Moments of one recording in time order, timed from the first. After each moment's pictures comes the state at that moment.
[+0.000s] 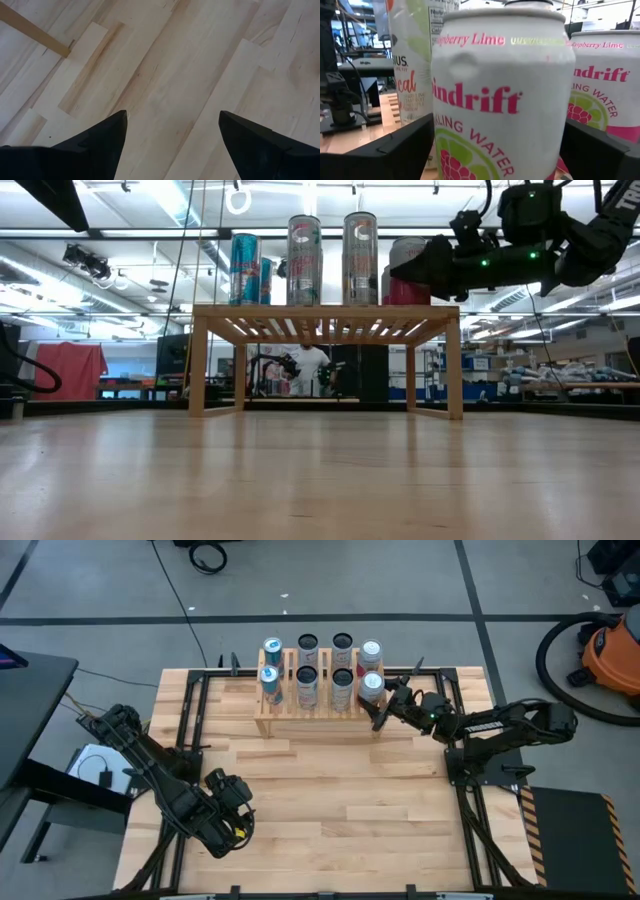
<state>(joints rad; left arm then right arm) -0.78 1.47 1.29 -1.23 -0.56 -1.27 -0.36 1.24 0.31 1.06 0.19 -0.07</state>
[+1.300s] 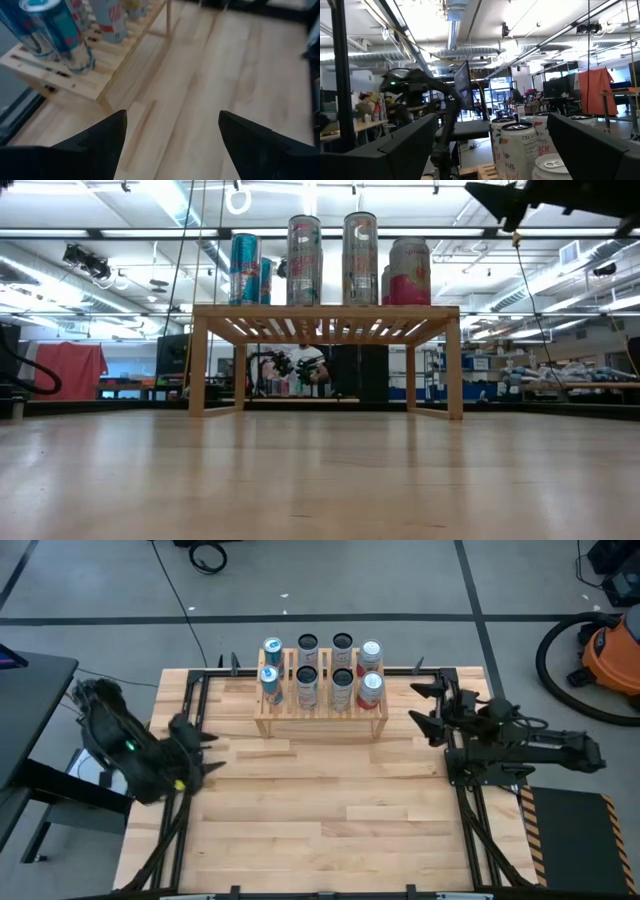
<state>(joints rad) -0.83 1.05 1.40 -1.48 -0.85 -1.04 -0.22 0.42 0.31 0.53 0.01 0.09</state>
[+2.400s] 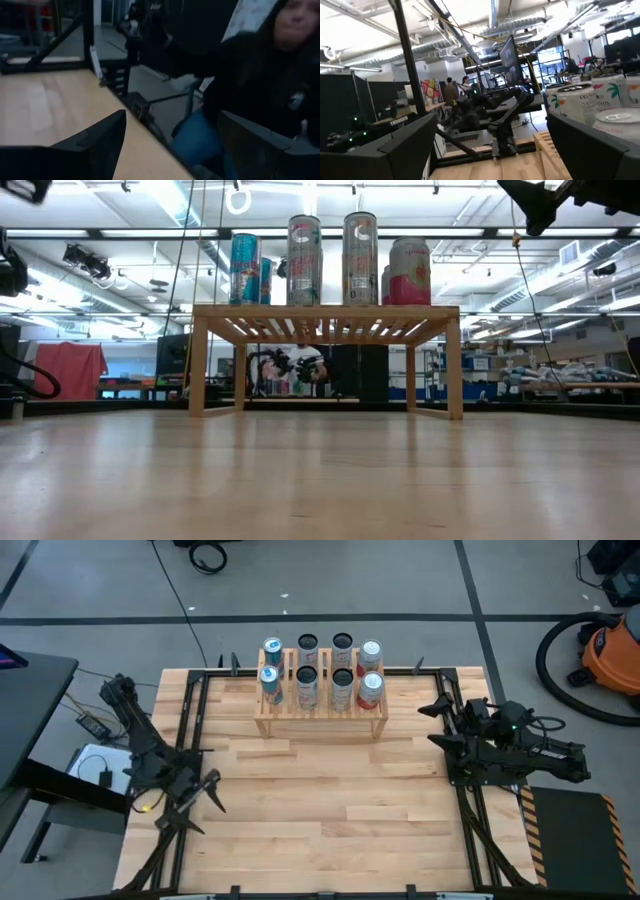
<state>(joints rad) -0.94 0.38 0.30 0.05 -0.26 -0.19 -0.22 0.11 0.31 0.14 -0.25 0.29</state>
